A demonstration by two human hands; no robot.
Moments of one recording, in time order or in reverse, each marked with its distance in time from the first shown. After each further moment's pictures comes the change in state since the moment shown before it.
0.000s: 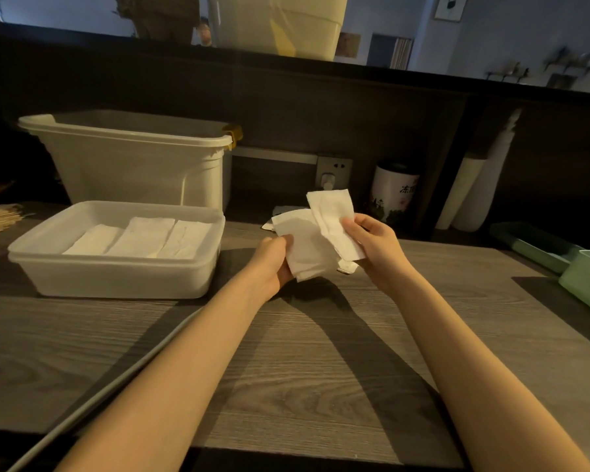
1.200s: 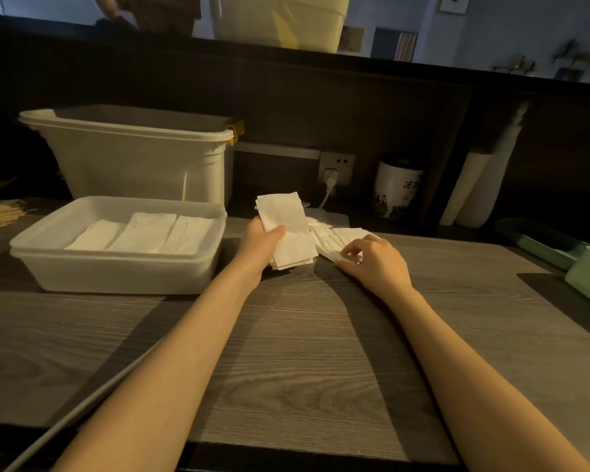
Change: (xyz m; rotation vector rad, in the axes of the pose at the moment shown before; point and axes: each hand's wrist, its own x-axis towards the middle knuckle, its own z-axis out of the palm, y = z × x) left_hand 0.018 0.008 -0.019 0.428 0.150 0.246; right_hand 0.012 0.038 -0.022 -1.257 0.050 -0.265
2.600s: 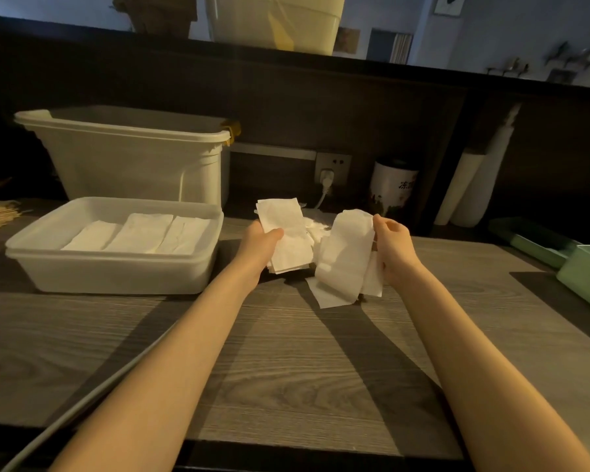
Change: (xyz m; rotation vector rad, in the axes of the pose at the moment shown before) left_hand -0.005 0.003 0.003 0.050 0.003 -0.023; right_hand 0.009 -0.018 -0.027 1.022 0.170 0.527
